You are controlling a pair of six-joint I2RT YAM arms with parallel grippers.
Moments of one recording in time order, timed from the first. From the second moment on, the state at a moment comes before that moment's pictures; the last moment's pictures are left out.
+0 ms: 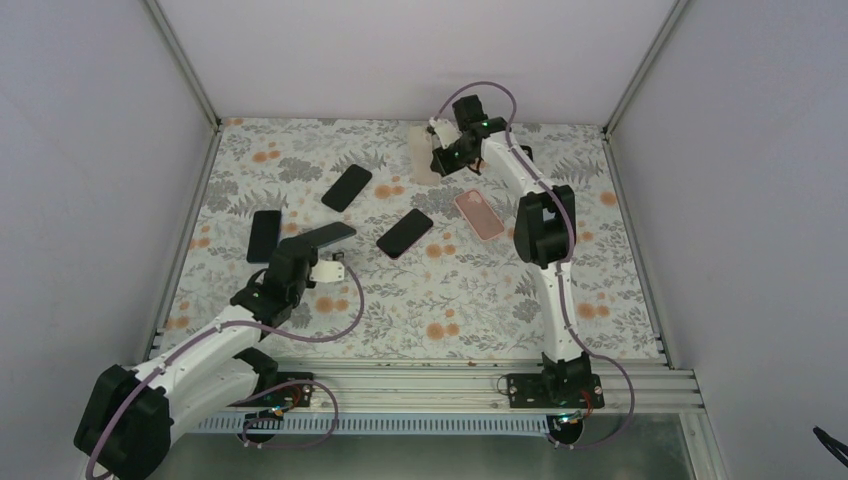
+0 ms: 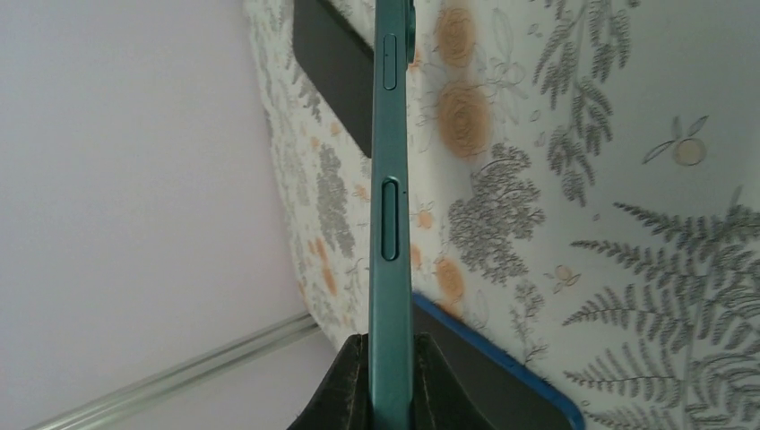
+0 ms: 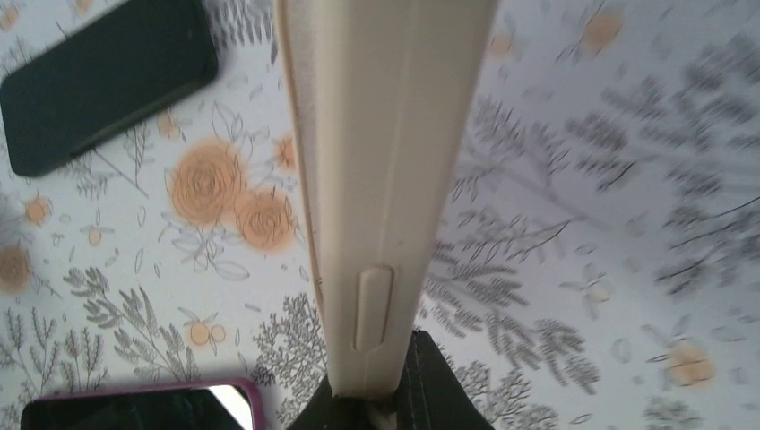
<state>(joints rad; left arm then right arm) -0.49 0.89 0.37 -0.05 -0.41 1.36 0.35 2.40 2.23 -0.85 -0.35 -0.17</state>
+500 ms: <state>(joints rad) -0.56 1.09 0.33 -0.04 -0.40 1.21 0.34 2.44 2.21 -0.96 -0.42 -0.16</state>
